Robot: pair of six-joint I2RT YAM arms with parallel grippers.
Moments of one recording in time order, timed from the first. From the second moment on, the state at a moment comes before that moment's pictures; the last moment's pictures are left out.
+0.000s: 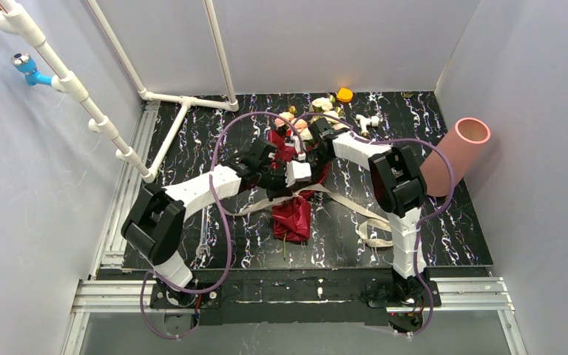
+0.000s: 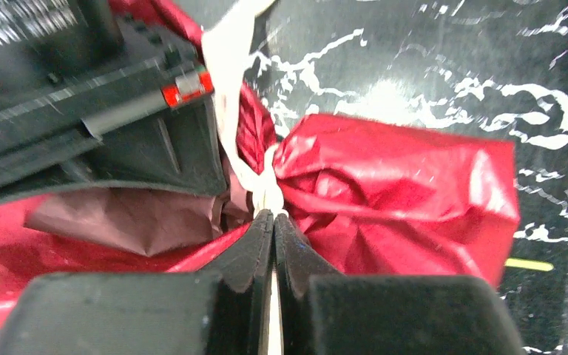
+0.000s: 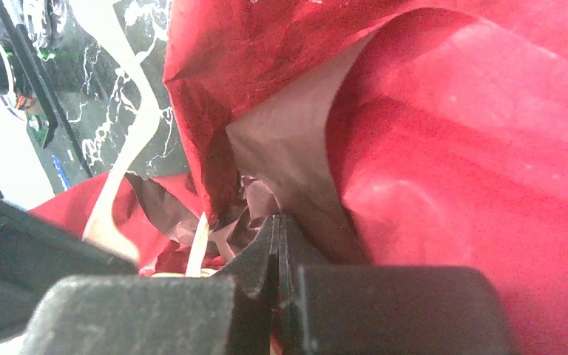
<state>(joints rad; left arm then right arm) -0.65 1.66 1.09 -0.33 0.55 0.66 0.52 2.15 1.56 -0.65 -0.79 -0.18</state>
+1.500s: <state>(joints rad) -0.64 1.72 1.10 -0.30 0.63 0.83 0.52 2.16 1.53 -0.60 -0.83 -0.16</state>
